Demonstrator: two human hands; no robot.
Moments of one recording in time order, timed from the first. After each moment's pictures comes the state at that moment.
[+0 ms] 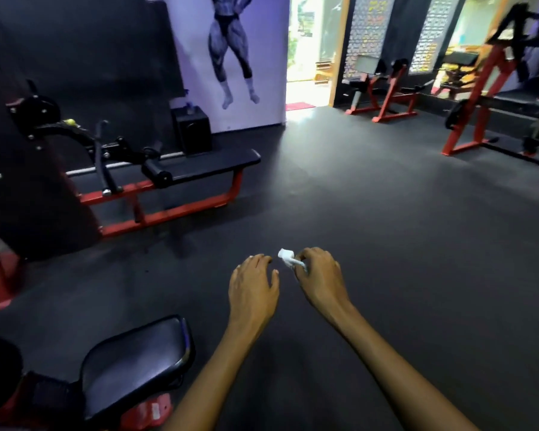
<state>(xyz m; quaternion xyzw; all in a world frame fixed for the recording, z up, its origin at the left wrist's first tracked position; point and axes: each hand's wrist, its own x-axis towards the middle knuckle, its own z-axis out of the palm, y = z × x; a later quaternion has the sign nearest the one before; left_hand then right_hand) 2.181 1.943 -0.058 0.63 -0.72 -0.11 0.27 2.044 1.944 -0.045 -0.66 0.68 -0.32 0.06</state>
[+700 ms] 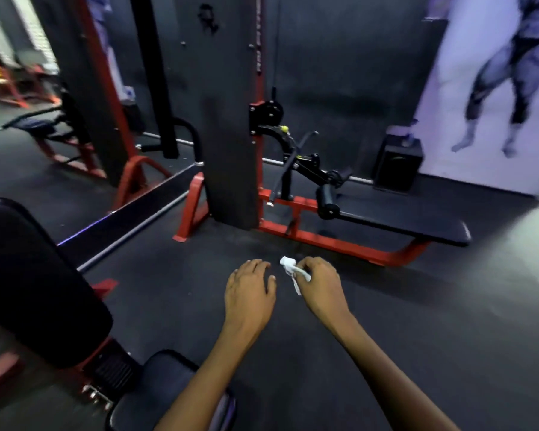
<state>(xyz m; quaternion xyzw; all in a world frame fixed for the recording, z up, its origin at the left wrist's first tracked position) 2.377 1.617 -0.057 0.87 -0.41 0.02 0.28 2.282 1.506 -0.051 -0.86 0.37 -0.26 0.25</state>
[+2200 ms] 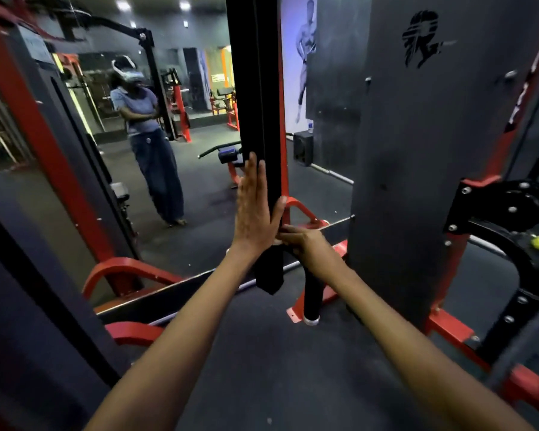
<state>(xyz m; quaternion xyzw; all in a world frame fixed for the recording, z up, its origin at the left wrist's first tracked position) 3.122 1.303 0.044 0.79 -0.30 0.44 0.29 3.059 1.168 0.019 -0.89 -0.24 -0.24 0.30</state>
